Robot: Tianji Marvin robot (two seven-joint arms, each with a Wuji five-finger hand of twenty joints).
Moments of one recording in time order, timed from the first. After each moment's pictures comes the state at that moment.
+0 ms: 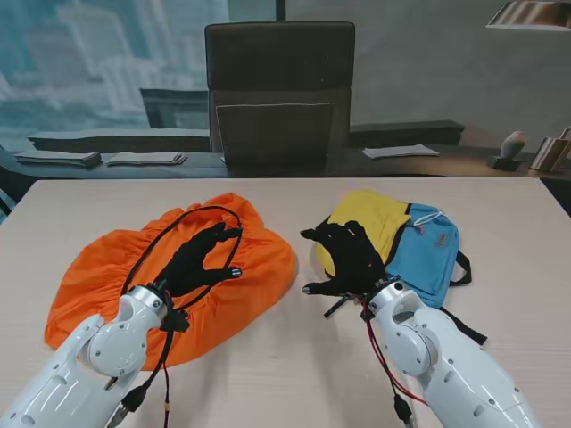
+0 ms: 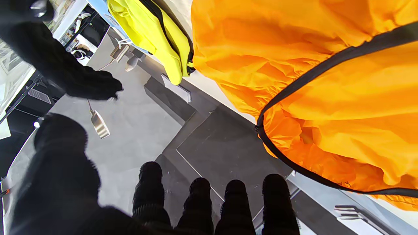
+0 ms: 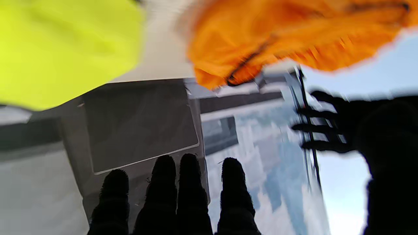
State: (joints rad) left arm 1.54 -1.11 -1.26 -1.55 0.46 -0.24 0.00; right arm -1.45 -1.13 1.09 -1.44 -0.98 -0.21 -0.30; left_hand 0.60 -0.24 0.03 -0.02 0.19 -0.07 0.33 0.21 0.16 0.13 0.12 0.26 0.08 0.14 0.16 0.34 -0.05 0.21 0.55 0.29; right_hand 0.12 -0.61 0.74 -0.10 0.13 -0.05 0.62 0.15 0.22 0.07 0.57 0.28 0.26 -0.03 0.33 0.24 -0.01 0.13 0.40 0.62
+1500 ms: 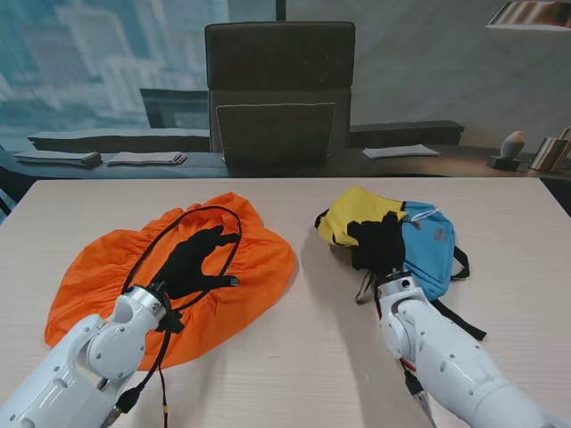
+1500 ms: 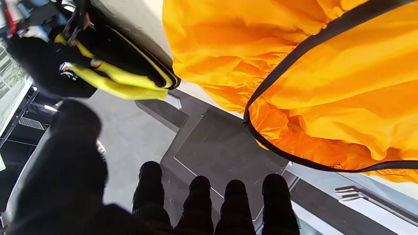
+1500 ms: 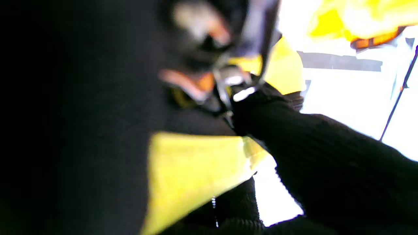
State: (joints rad) left arm 1.55 -1.10 -1.25 -1.55 0.60 -0.23 0.02; right arm -1.15 -1.20 0.86 -0.88 -0.97 -0.02 -0.96; left_hand 0.66 -0.36 0.17 -0.02 0.19 -0.08 0.33 0.21 0.16 0.12 0.15 0.28 0.08 0.14 0.16 0.34 -0.05 0.21 0.55 0.29; right_hand 0.58 -0.98 1.35 -0.30 0.99 -0.10 1.06 0.36 1.21 0.15 0.88 0.49 1.11 0.16 0.94 0.48 0.35 0.32 1.29 0.46
